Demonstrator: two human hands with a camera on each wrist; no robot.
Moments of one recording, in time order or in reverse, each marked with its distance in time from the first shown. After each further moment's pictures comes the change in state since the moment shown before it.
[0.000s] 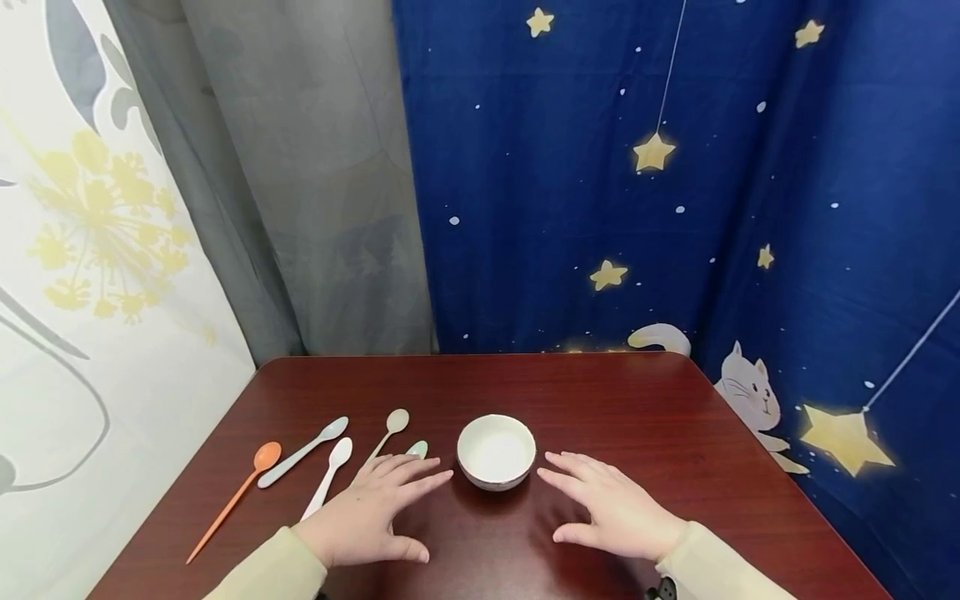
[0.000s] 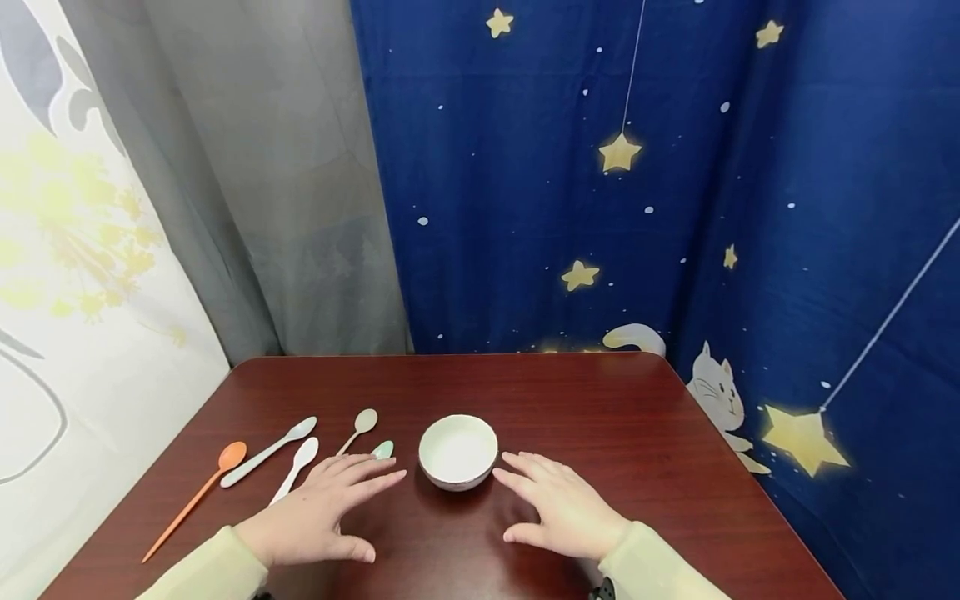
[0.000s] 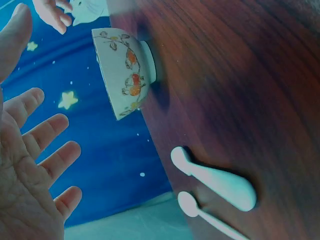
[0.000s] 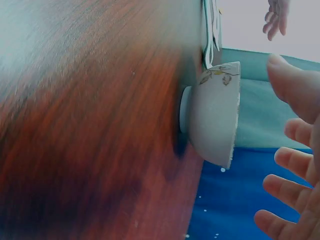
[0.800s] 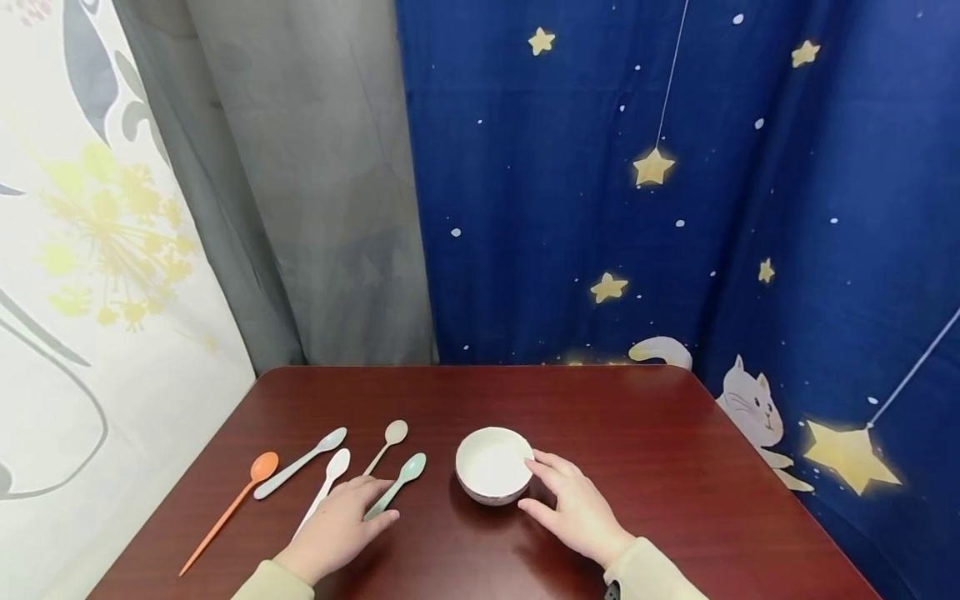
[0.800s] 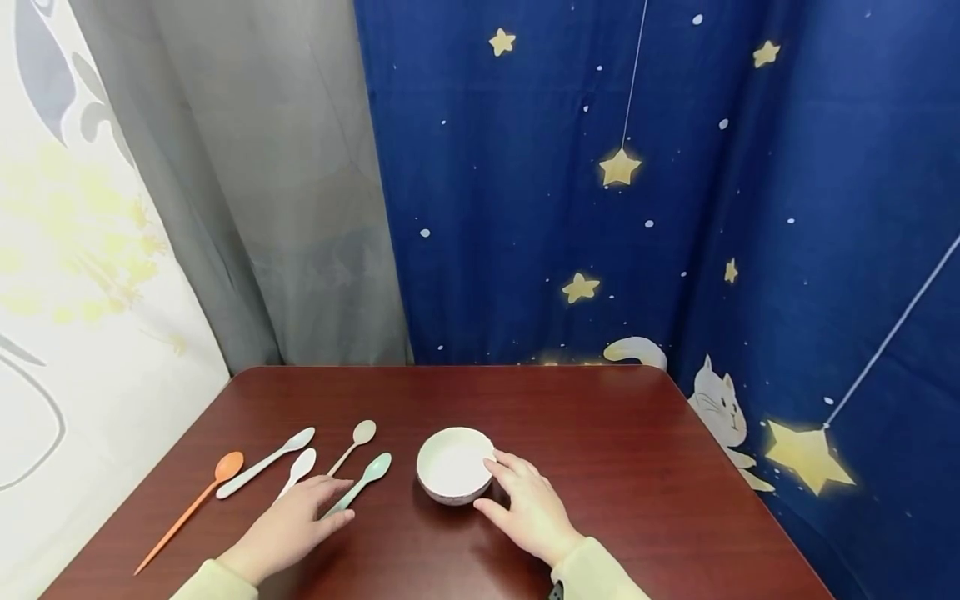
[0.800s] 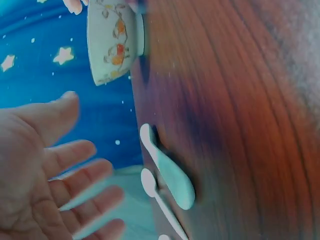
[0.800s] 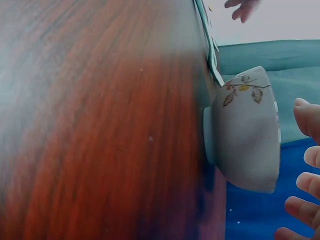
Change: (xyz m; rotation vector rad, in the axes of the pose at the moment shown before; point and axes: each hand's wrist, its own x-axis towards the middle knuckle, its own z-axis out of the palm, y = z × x) left_hand -0.016 -0.027 0.033 -0.146 0.125 -0.535; right_hand 0.036 -0.002 0.057 0.196 0.251 0.290
